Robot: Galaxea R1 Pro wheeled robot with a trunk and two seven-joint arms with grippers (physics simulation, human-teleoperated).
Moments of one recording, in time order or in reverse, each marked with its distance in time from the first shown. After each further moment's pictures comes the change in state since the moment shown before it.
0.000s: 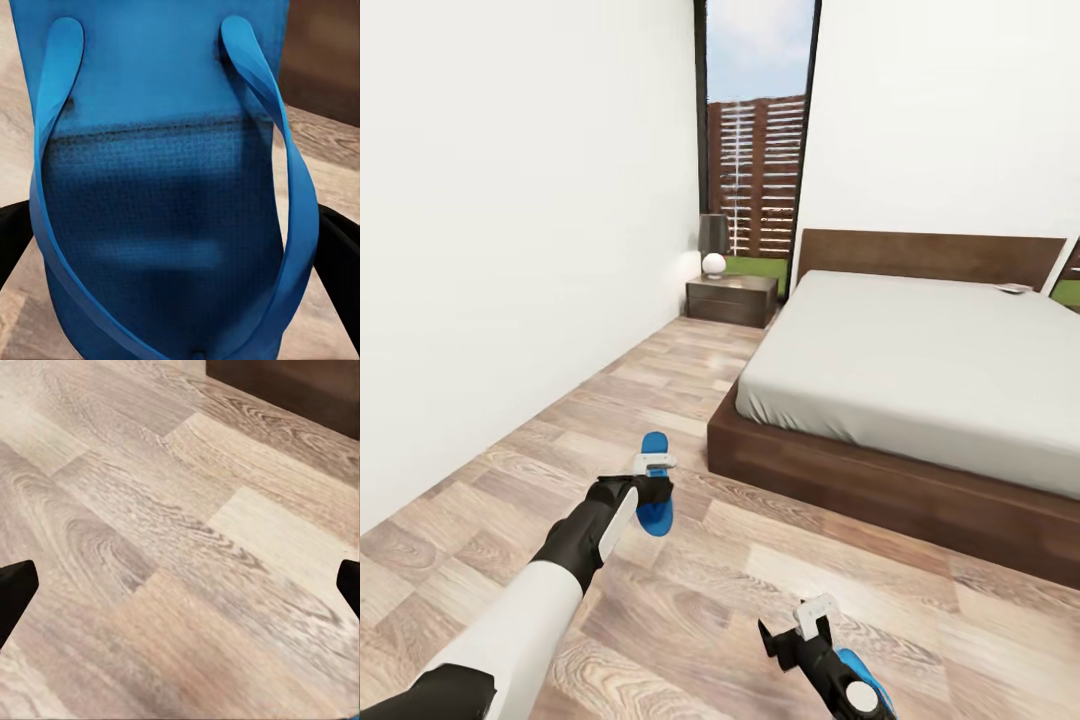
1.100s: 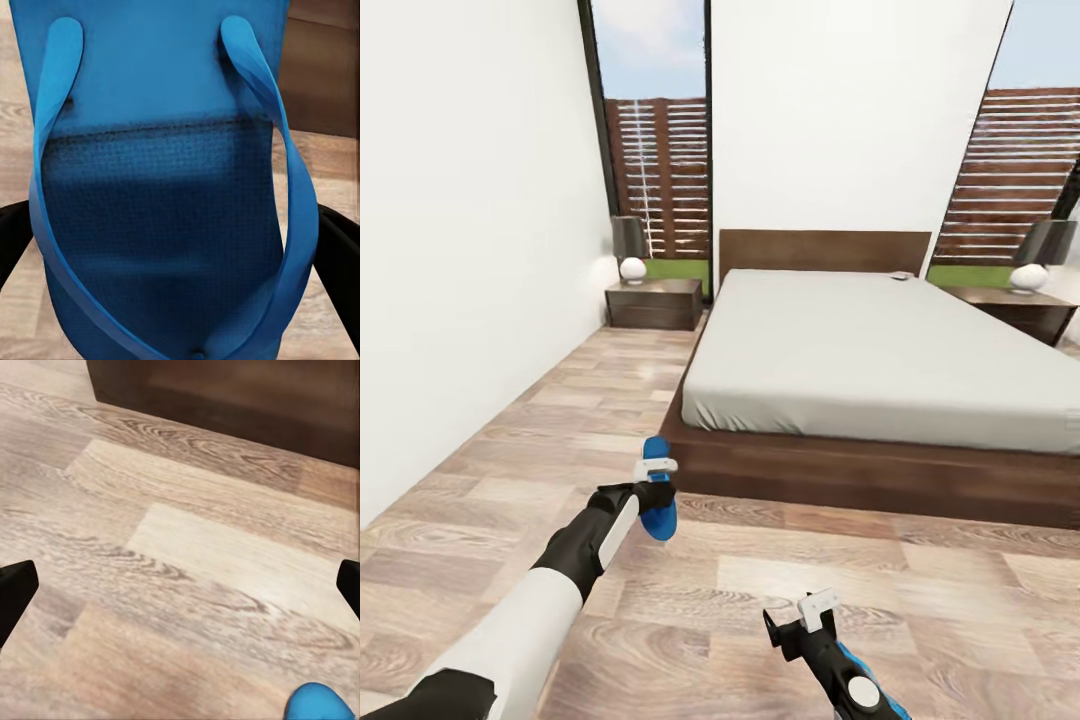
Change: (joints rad) left arm 0.015 0.000 -0.009 0.031 0.057 -0.066 -0.001; right arm 0.000 -0.006 -0.009 -0.023 0.000 -0.008 -0.041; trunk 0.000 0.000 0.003
